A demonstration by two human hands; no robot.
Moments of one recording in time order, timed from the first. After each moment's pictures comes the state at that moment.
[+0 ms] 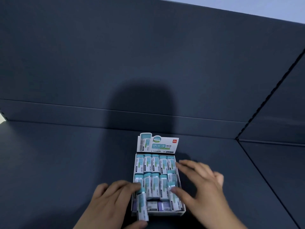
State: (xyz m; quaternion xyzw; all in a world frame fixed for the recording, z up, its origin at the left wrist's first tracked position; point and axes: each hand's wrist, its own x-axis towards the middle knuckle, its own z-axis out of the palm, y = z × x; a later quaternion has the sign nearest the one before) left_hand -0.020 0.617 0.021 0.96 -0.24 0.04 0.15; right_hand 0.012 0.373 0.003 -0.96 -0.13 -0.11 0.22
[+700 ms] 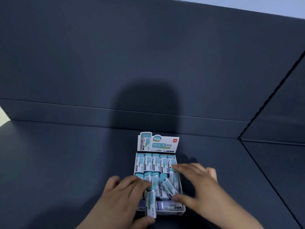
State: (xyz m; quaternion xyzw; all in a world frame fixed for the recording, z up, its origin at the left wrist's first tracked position) left_hand -0.008 0.599 0.010 0.94 -0.29 0.11 0.10; right_hand 0.025 0.362 0.014 -0.96 -0.22 0.00 0.17
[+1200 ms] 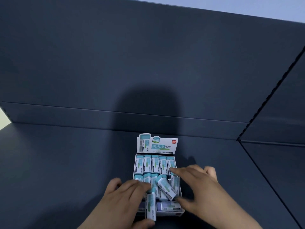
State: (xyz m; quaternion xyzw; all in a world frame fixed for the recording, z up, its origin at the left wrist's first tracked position) left_hand -0.010 0.596 0.010 0.94 -0.30 0.08 0.11; right_hand 0.020 0.364 0.019 -0.97 -0.23 0.00 0.11
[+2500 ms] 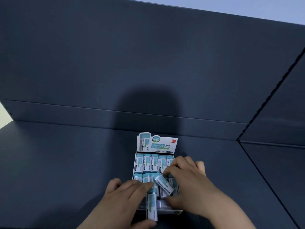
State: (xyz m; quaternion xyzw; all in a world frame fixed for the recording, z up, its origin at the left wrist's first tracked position) left_hand -0.014 0.594 0.012 0.95 -0.29 0.06 0.13; right_hand 0.036 0.387 0.022 -0.97 -0.23 0.03 0.08
